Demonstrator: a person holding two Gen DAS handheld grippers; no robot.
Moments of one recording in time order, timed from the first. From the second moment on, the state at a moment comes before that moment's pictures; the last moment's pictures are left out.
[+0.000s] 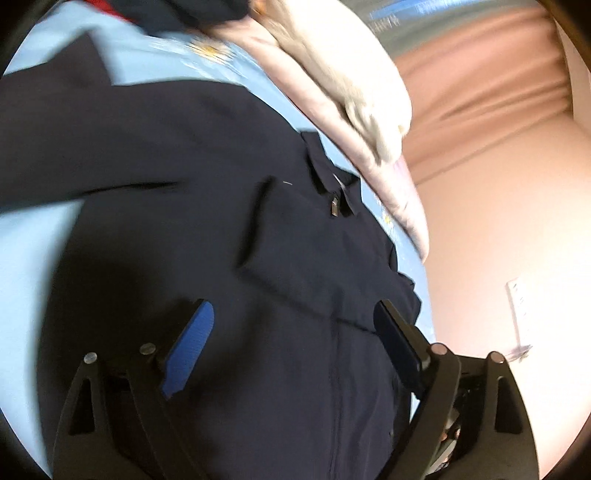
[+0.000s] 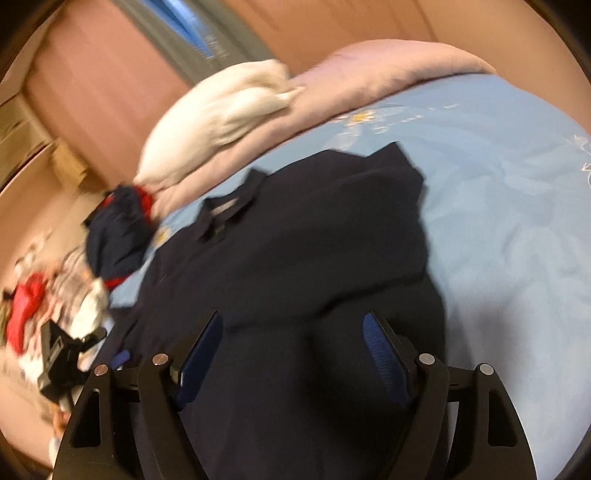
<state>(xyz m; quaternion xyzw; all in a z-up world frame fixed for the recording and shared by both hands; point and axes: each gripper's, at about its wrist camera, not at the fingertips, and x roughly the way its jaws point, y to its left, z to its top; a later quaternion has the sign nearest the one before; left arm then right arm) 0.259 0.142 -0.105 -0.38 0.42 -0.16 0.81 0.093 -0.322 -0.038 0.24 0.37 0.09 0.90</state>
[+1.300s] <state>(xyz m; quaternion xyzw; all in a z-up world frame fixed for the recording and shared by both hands) 0.116 0.458 -0.154 -0.56 0.24 0.25 0.75 0.029 -0.280 -0.044 0.30 0.33 0.12 0.89</state>
